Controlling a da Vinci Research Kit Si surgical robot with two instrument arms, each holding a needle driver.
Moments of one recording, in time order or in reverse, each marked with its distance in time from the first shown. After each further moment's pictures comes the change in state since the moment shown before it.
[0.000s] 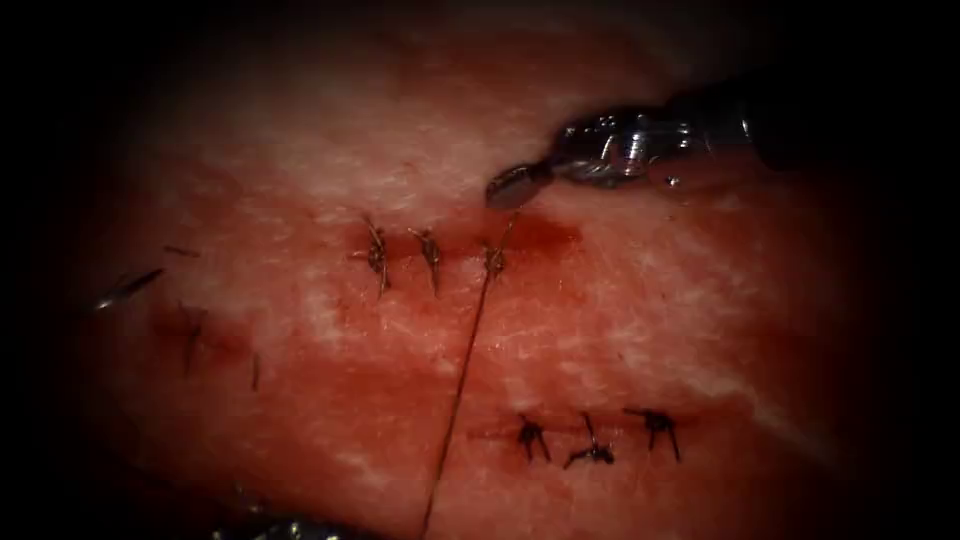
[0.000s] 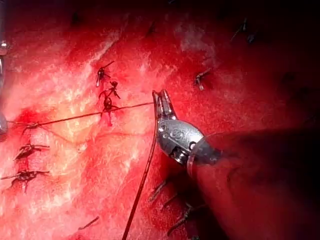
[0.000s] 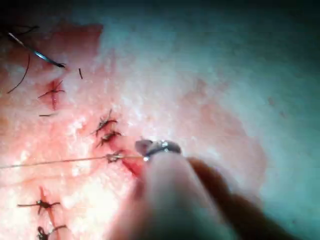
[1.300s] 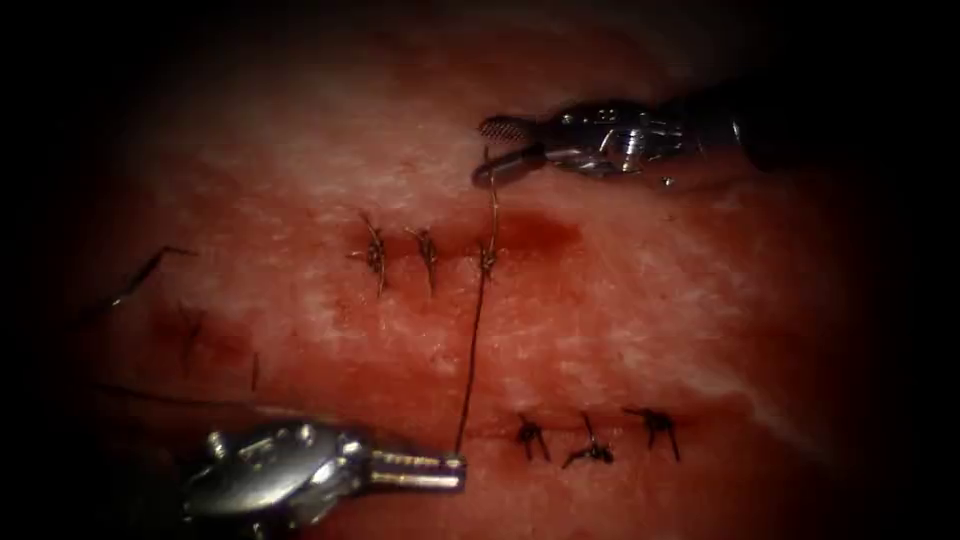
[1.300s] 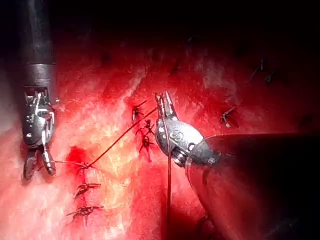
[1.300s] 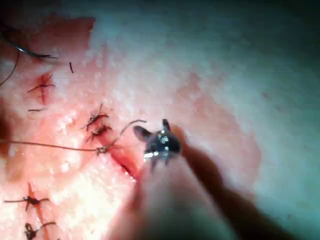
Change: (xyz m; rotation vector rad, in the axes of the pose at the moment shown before) right arm 0.001 -0.001 0.000 -0.373 0.251 -0.134; left arm 0.016 -0.002 0.003 -0.032 0.025 0.080
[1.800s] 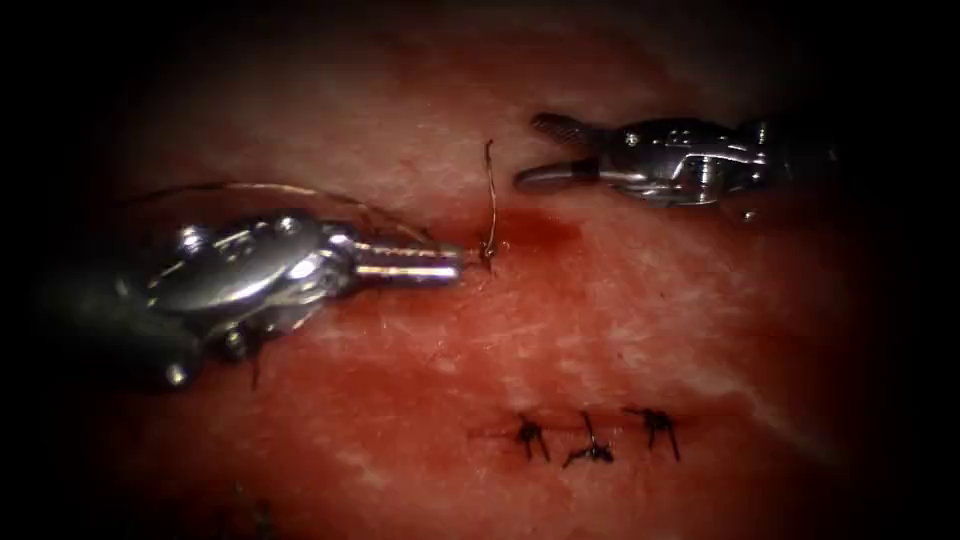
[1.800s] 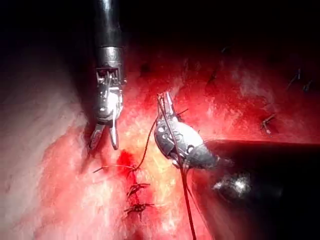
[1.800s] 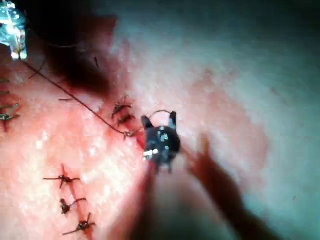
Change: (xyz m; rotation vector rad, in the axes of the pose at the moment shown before) right arm 0.004 -0.006 -0.006 -0.109 0.101 -0.024; left arm 0.009 -0.007 -0.002 0.032 -0.015 0.072
